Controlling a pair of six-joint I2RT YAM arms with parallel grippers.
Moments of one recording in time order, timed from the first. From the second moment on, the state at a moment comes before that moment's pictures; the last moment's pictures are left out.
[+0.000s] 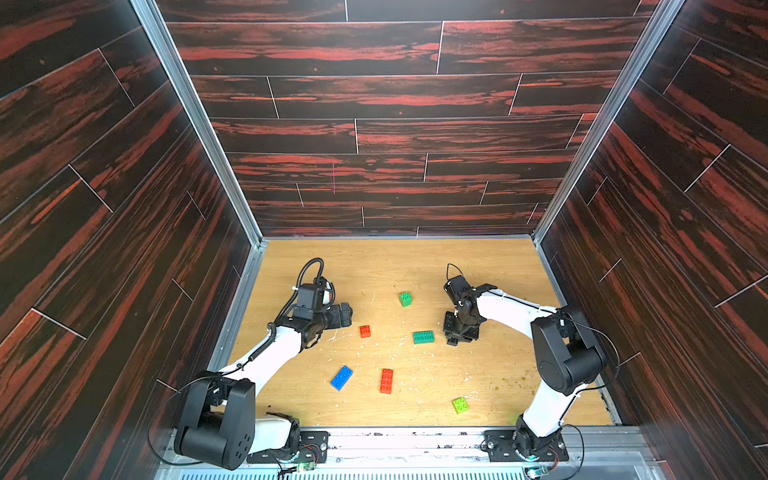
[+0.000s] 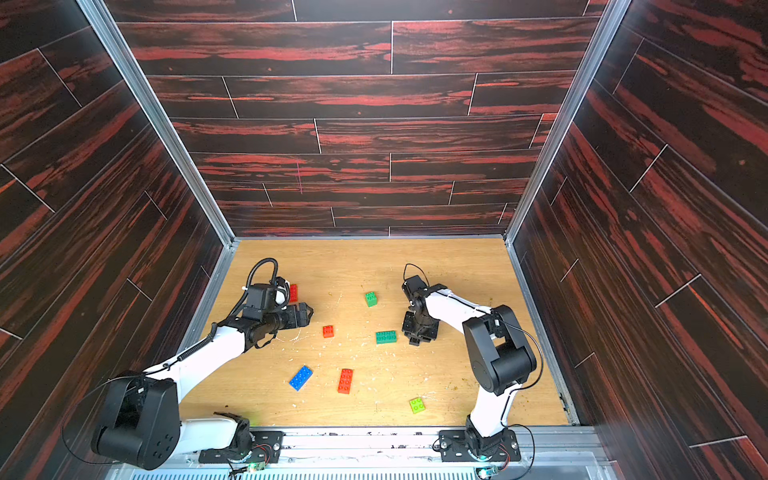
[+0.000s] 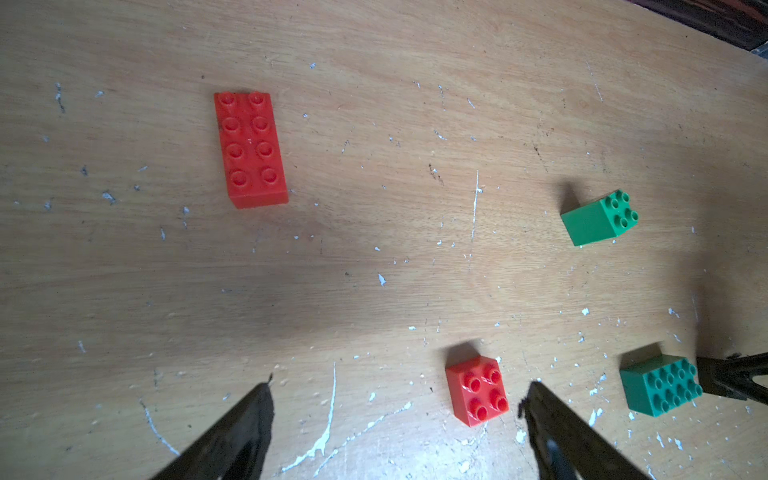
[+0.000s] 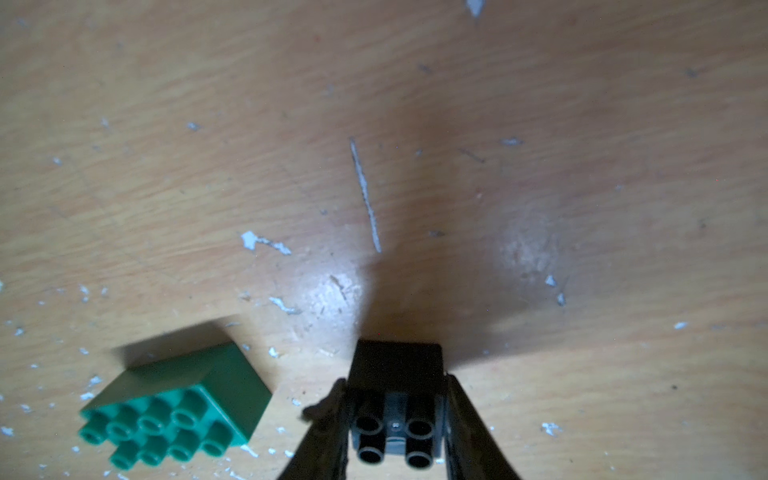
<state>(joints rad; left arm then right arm) -0.21 1.33 0.72 -0.20 0.15 -0.34 0.47 1.79 1.12 -0.80 -0.06 0.67</state>
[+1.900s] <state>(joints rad) -0.22 1.31 0.69 -0.19 0.14 -0.36 0.59 1.85 1.30 -0.86 -0.11 0.35</state>
